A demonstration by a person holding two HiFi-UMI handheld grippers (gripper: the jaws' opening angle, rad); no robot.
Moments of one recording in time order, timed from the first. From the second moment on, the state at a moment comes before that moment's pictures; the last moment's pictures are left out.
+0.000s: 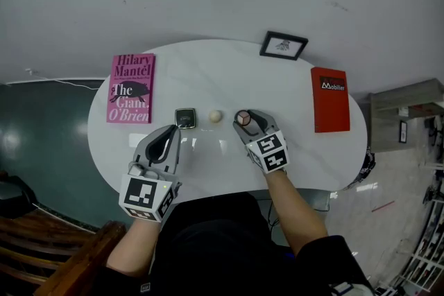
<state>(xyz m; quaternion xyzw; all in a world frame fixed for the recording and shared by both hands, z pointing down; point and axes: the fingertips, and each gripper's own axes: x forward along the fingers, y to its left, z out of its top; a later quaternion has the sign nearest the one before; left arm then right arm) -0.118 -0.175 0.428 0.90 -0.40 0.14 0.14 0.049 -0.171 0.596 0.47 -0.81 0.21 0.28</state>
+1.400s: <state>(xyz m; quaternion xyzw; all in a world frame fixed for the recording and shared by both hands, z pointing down) -0.141 -0.160 0.393 0.90 -0.39 0.11 0.12 0.075 -0.163 0.558 0.52 -0.79 0.18 0.27</state>
